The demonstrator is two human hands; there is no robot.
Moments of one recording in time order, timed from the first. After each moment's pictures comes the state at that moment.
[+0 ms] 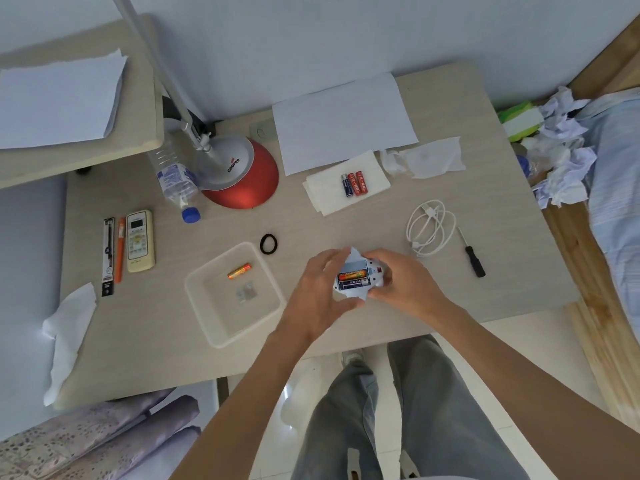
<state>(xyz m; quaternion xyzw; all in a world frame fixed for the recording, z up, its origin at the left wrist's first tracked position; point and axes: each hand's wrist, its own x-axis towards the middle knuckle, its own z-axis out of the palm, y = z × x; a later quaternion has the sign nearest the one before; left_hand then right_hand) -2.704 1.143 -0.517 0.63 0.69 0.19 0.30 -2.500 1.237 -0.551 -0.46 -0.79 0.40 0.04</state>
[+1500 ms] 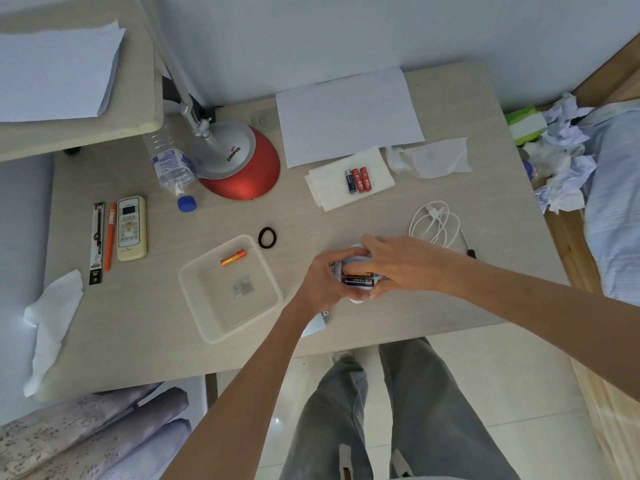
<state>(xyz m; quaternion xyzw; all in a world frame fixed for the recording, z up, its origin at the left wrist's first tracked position) -2.702 1.177 -0.553 0.43 0.65 0.32 0.54 -2.518 1.297 -0.510 -0.10 -0.97 0.13 -0.16</state>
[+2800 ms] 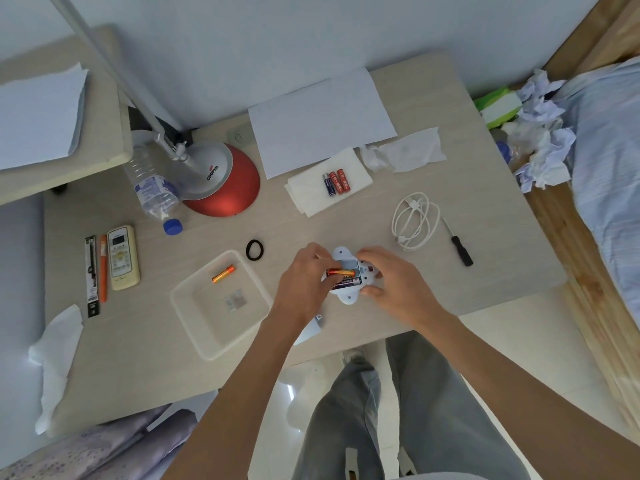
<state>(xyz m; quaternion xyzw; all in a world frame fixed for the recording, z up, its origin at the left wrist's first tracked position) -2.712 1.174 -0.527 0.65 0.70 0.14 0.28 -2.495 1.220 -0.548 -0.46 -0.80 0.37 0.10</state>
